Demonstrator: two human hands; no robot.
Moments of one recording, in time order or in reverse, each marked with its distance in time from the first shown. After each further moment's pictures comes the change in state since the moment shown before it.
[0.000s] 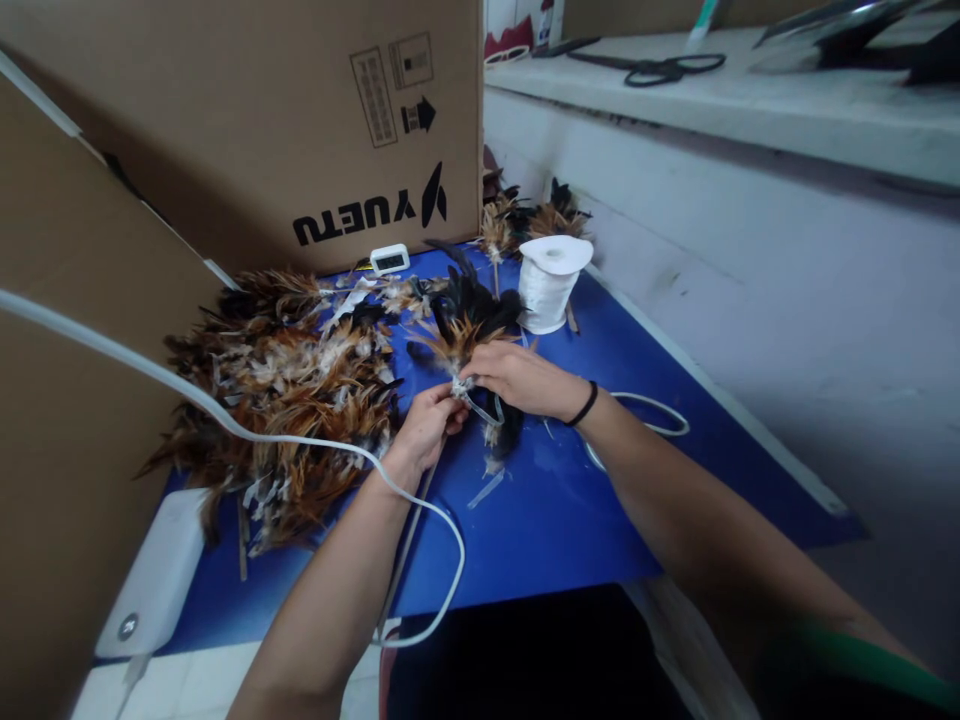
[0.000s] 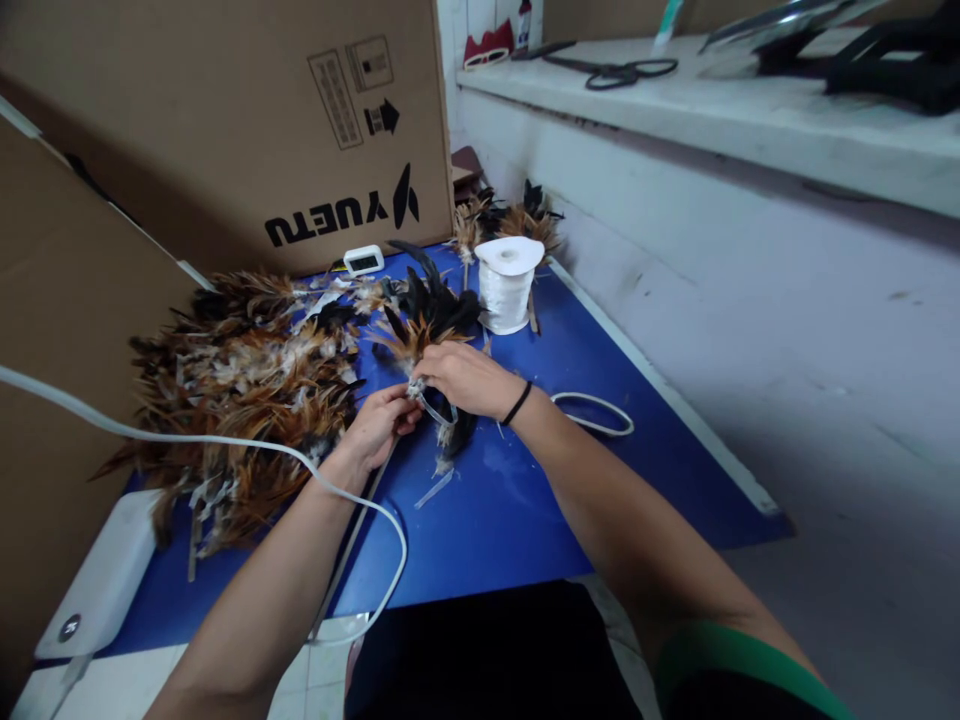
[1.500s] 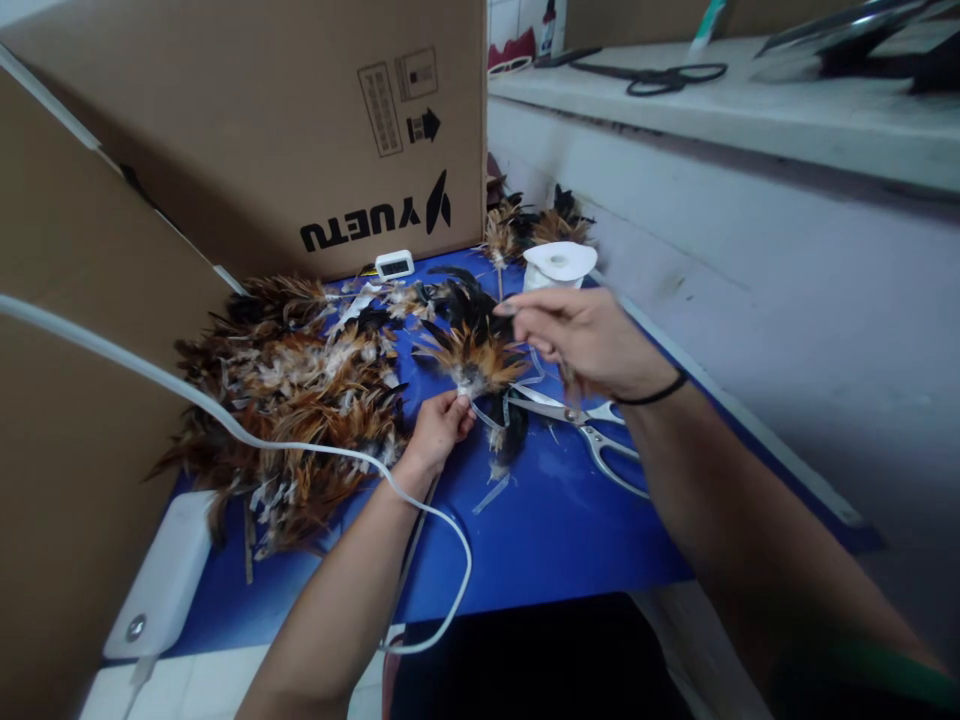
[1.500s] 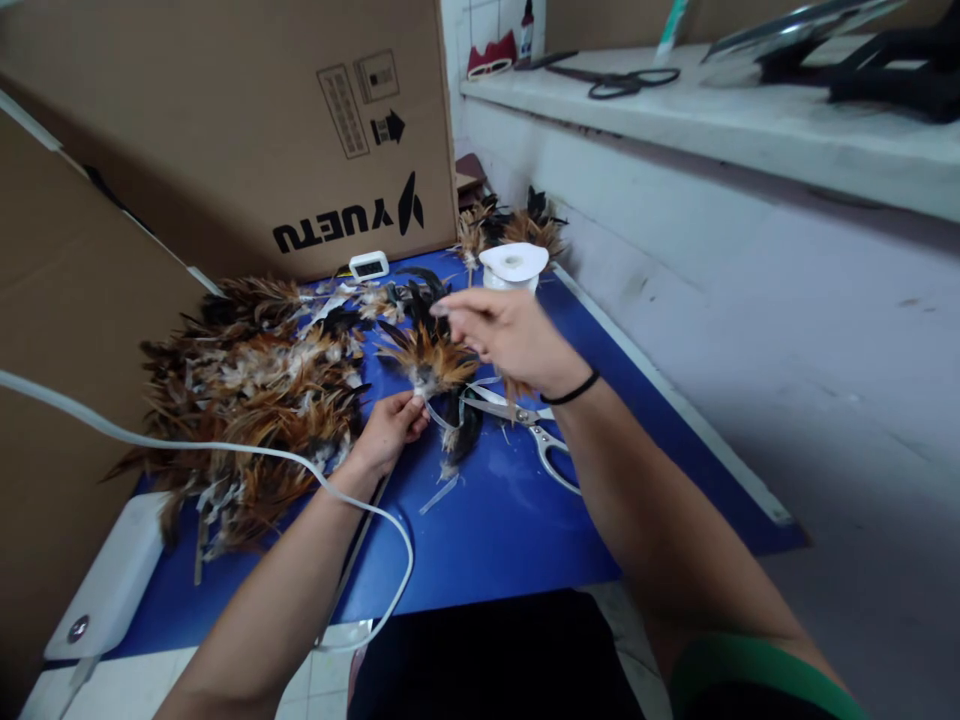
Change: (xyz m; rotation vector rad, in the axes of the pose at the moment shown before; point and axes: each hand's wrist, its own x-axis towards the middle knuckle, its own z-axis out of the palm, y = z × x) left_hand 0.000 -0.011 0.000 0.169 0.012 0.080; right_hand -0.004 -0.018 -0.054 0.706 0.465 0.352
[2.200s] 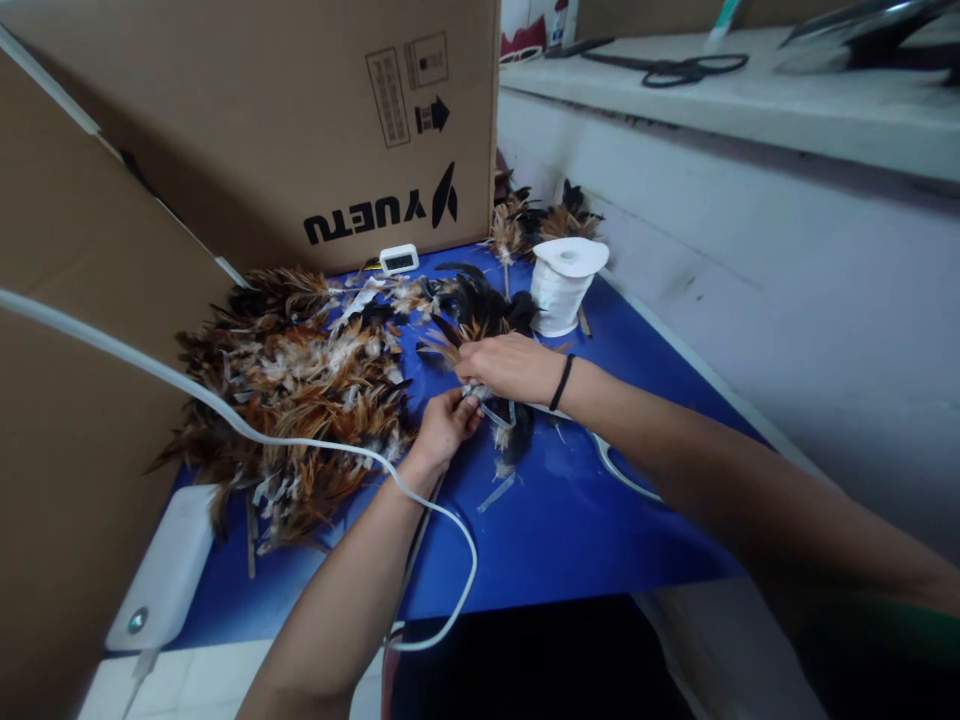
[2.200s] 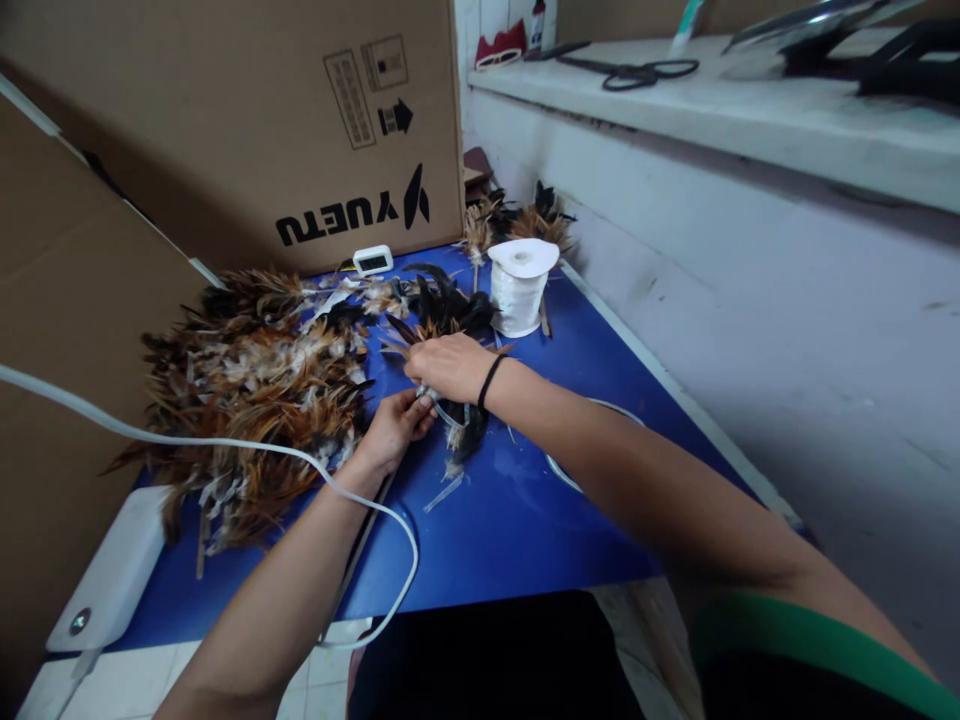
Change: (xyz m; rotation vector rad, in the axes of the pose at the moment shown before) left_hand -0.002 0.004 0.004 -0.016 0.018 0.018; right_hand 0.024 -0.002 0.051 -1.183 -0.791 -0.192
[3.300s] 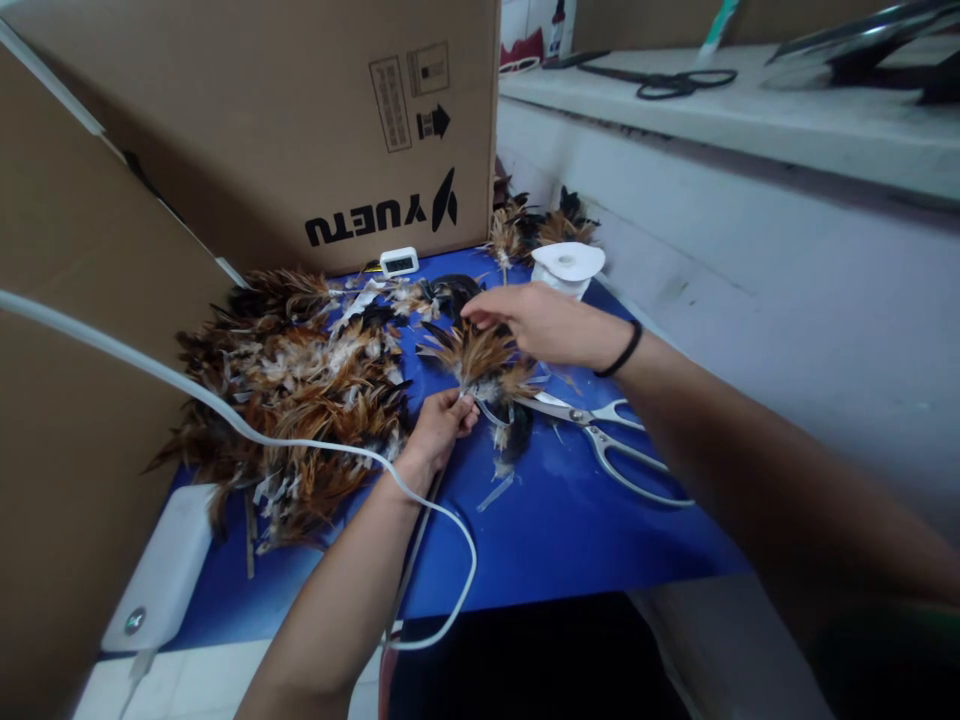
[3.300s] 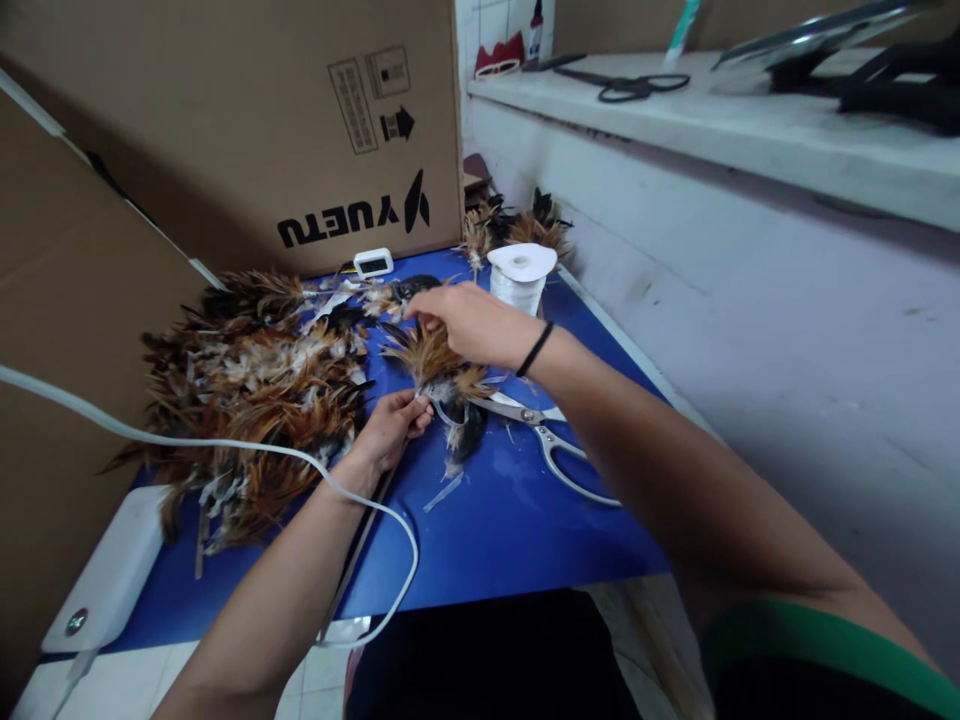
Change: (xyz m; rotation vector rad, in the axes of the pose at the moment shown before) left_hand 0.003 -0.001 -0.008 -0.051 -0.021 -0.066; right_hand -0.021 0.025 -0.027 0.371 0.426 0.043
